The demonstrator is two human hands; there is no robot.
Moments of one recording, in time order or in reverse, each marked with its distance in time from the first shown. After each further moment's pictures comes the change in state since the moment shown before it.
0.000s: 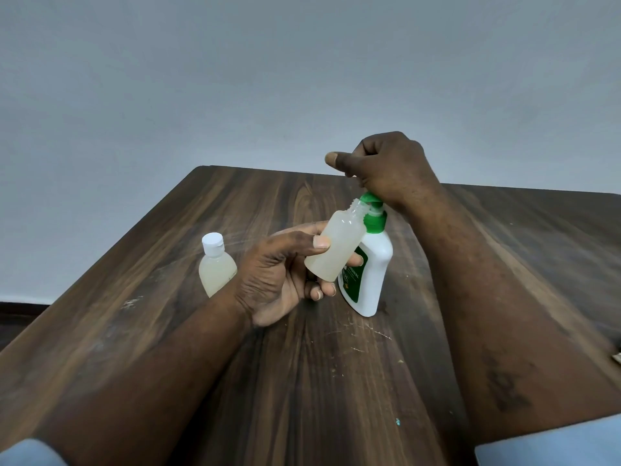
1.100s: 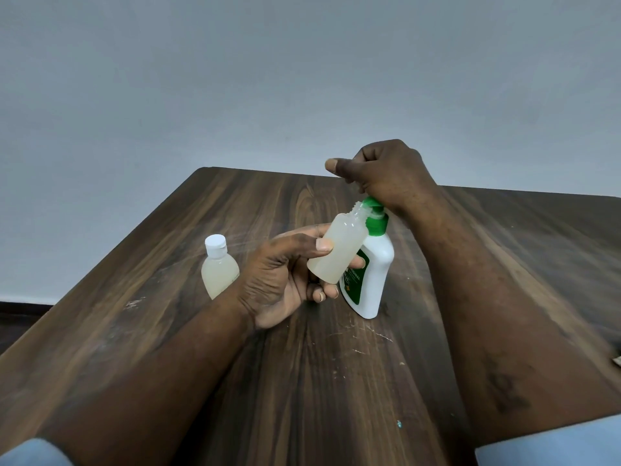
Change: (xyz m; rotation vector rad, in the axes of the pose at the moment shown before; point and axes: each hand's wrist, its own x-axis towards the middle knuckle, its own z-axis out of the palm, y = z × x) left_hand -0.001 0.000 0.001 -0.014 0.004 -0.004; right_hand 0.001 0.003 0.002 0.020 -0.029 0.014
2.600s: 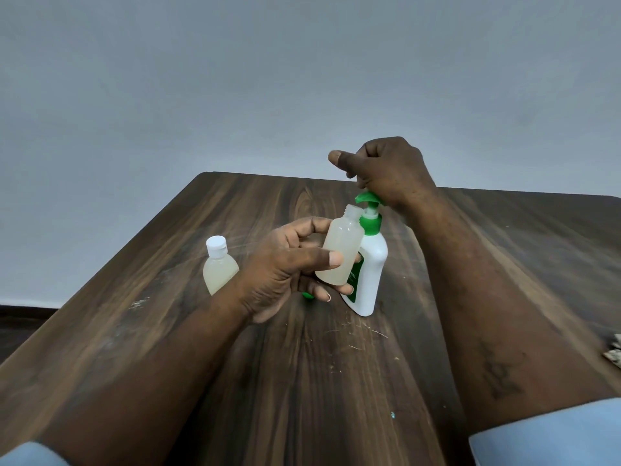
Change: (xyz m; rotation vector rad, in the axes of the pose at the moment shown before) left_hand -0.003 0.007 0.004 0.261 -0.017 0.076; right_hand 0.000 0.001 -0.007 0.068 0.050 -0.026
